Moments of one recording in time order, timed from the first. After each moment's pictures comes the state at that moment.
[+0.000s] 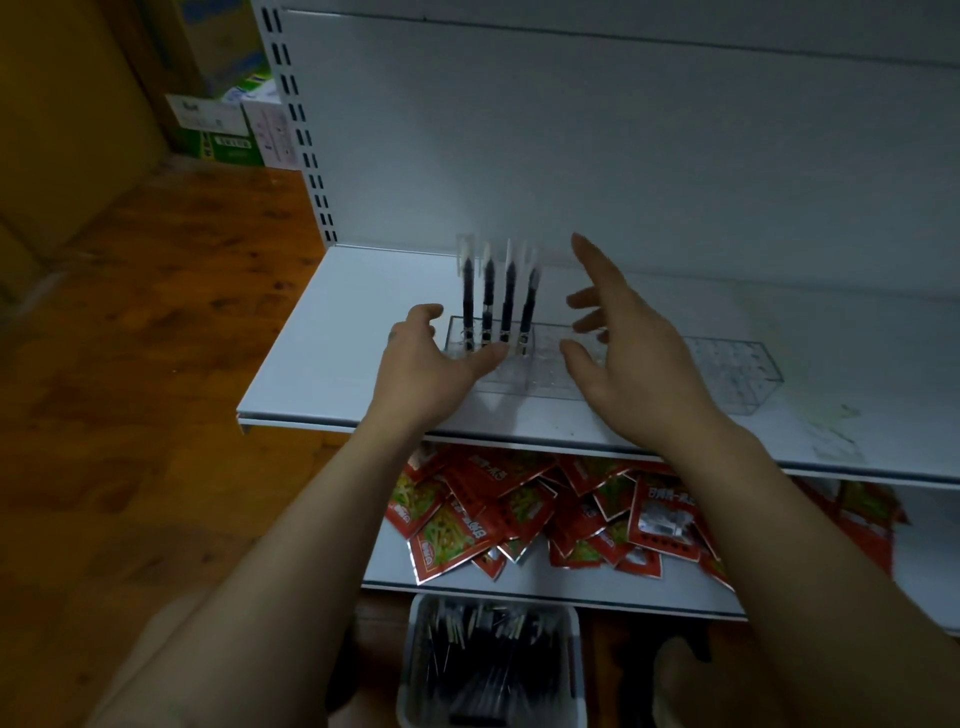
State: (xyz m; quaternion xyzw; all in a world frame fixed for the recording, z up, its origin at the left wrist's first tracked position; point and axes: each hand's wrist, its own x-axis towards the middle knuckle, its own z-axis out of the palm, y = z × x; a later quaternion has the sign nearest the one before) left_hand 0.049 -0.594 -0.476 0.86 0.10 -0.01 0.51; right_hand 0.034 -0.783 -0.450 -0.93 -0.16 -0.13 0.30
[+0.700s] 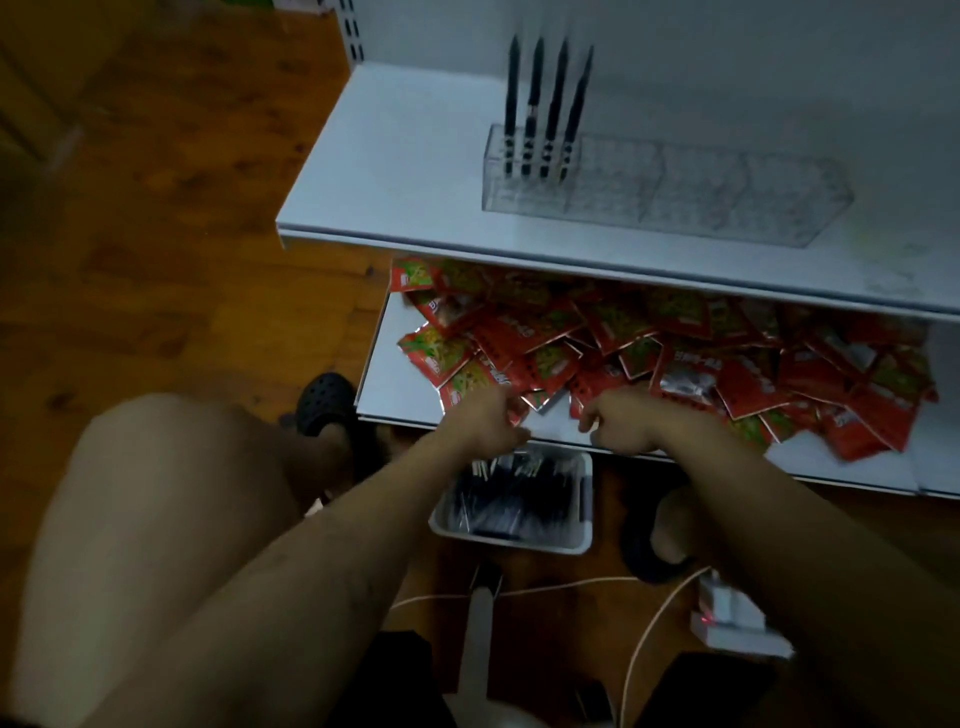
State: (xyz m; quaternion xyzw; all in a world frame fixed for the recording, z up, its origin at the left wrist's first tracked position) left_hand -0.070 -0.614 -0.635 0.90 0.01 -0.29 0.33; right_hand -0.047 -0.800 -0.608 -0.90 -0.10 0.41 0.07
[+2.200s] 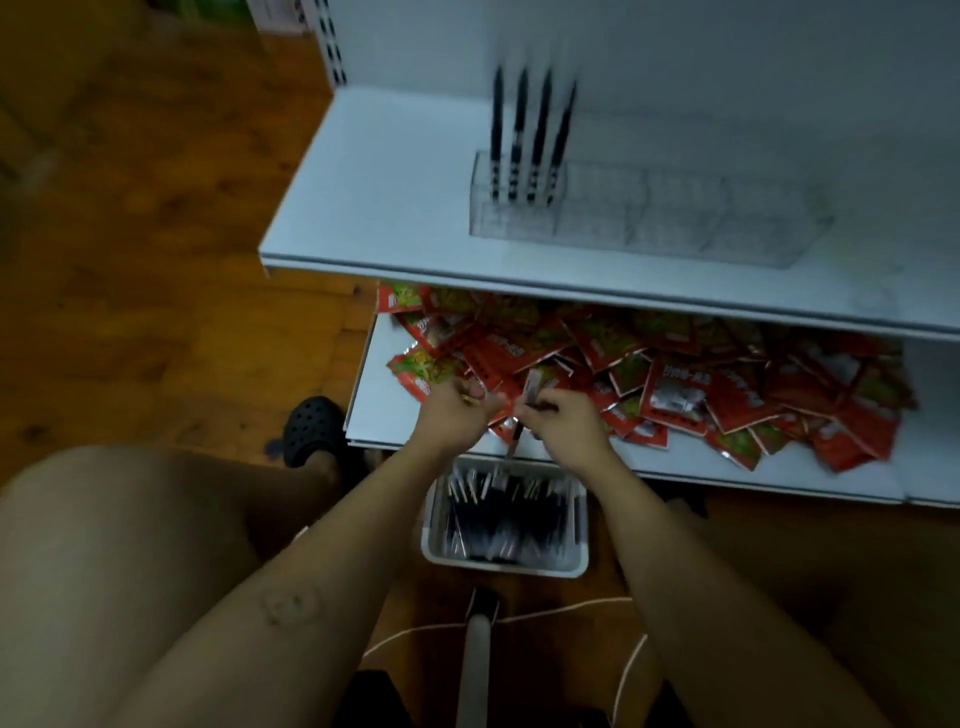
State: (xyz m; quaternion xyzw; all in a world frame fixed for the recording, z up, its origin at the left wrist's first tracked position) left_hand -0.052 -0.596 -0.620 0.81 0.17 -0.17 0.53; right_hand -0.053 -0.749 -0.644 -0.87 0.06 0.13 0.48
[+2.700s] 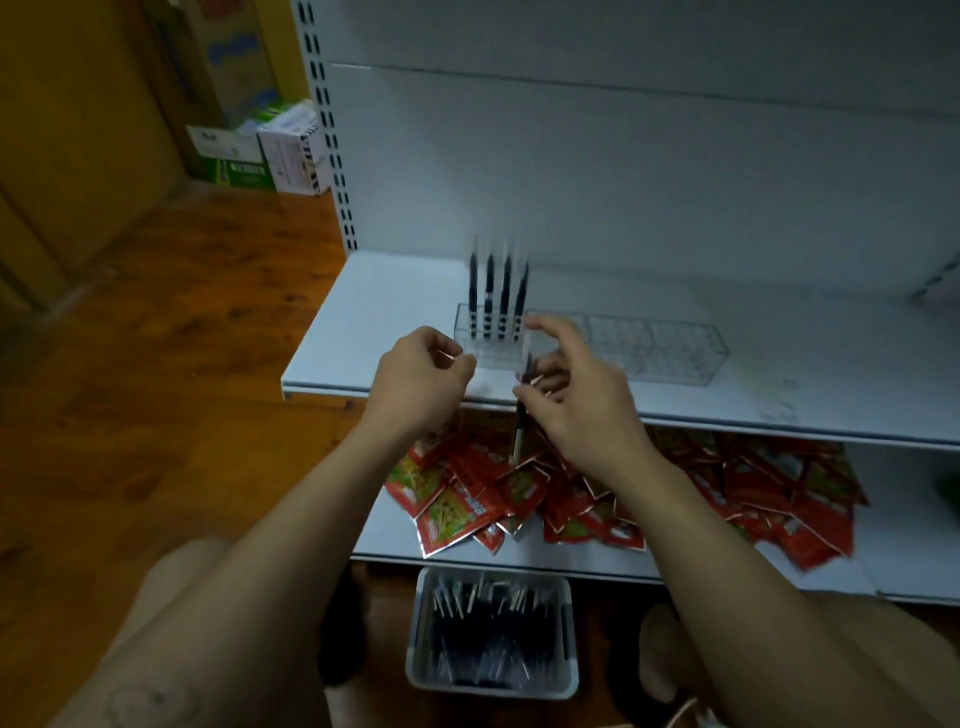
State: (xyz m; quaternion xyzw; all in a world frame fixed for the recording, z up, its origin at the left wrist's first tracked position) left_hand -0.012 -0.581 -0.459 0.88 0.06 0.04 0.47; right_hand -0.037 -0.751 -0.457 -0.90 -0.11 -0.09 0.42
